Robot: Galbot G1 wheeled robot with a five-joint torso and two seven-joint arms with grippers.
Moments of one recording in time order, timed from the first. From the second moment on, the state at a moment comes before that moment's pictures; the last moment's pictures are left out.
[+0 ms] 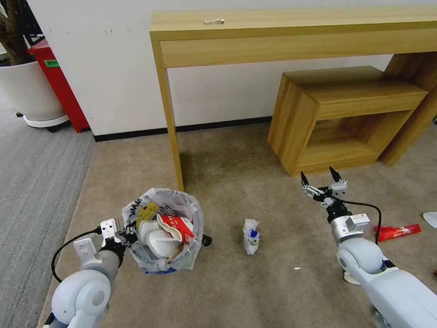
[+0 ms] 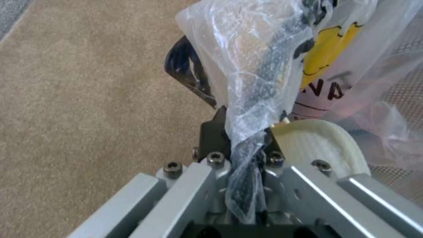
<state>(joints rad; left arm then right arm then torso) 1.48 -1.14 -0.59 -2.13 -0.83 0.51 -0.40 -1.07 0.79 0.19 1.61 0.61 0.37 0.17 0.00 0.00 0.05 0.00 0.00</state>
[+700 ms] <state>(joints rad) 1.47 -1.15 -0.58 -2.08 -0.81 0.50 -0.40 -1.06 0.69 -0.03 1.77 0.85 0.31 0.09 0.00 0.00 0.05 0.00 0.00</state>
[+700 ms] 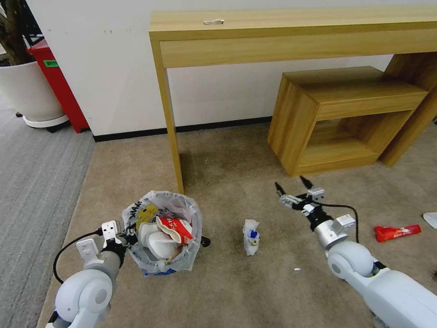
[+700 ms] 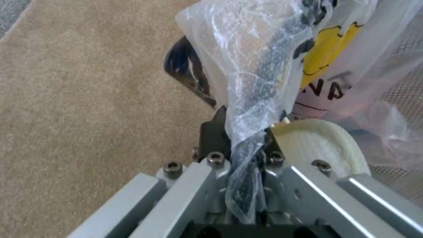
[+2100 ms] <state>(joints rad) 1.46 -1.18 -0.57 -2.02 -0.76 0.45 -0.38 -1.00 0.62 -0.12 1.99 1.17 -0.29 0.26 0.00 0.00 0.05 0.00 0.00</state>
